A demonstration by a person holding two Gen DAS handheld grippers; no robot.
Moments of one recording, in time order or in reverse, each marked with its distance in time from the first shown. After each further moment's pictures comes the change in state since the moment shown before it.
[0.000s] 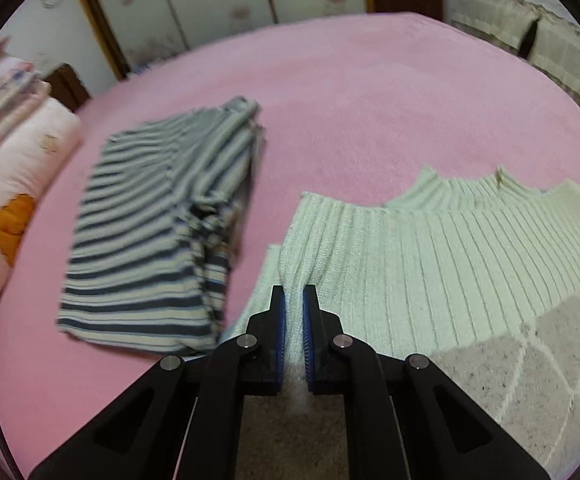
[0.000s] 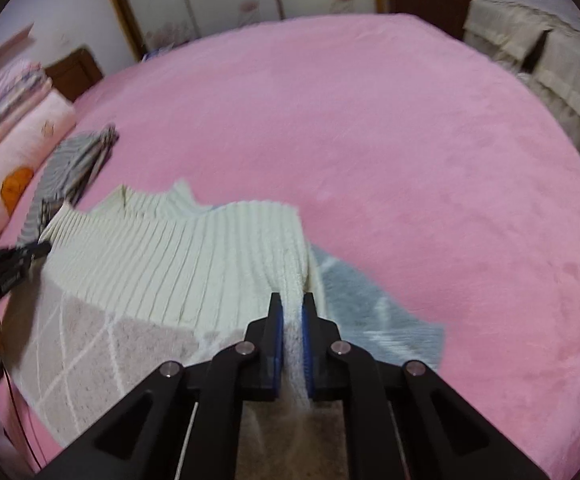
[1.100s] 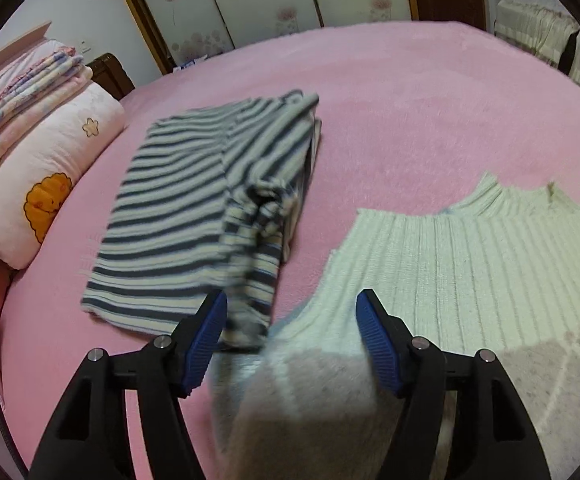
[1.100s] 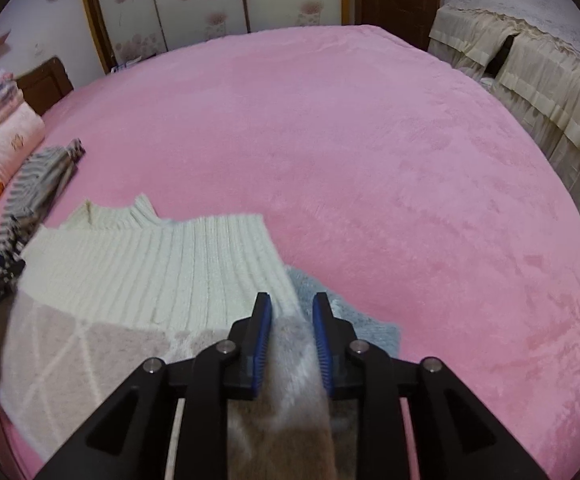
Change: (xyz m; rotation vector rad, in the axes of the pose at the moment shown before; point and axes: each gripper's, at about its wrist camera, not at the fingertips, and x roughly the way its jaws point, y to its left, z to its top) left arm 0.007 0.020 -0.007 -0.071 -0.010 0.118; right arm -0.011 -0.007 0.000 0.035 -0.037 -0.122
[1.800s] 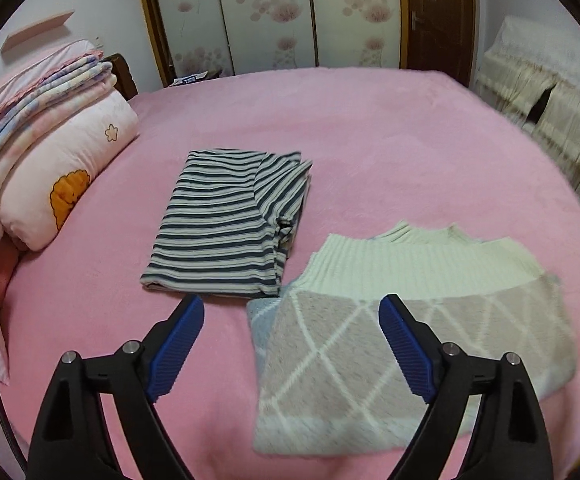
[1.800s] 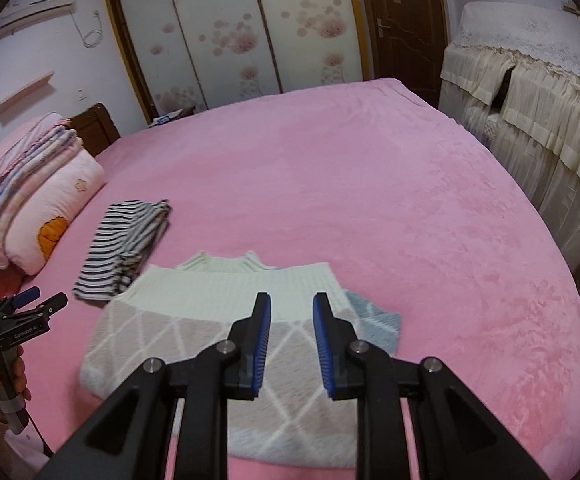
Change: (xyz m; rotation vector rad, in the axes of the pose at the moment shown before) left arm -0.179 0.051 -0.013 -0.113 -0.066 -0.152; right arm -0.166 0.035 -0.007 0.005 -0.160 0.140
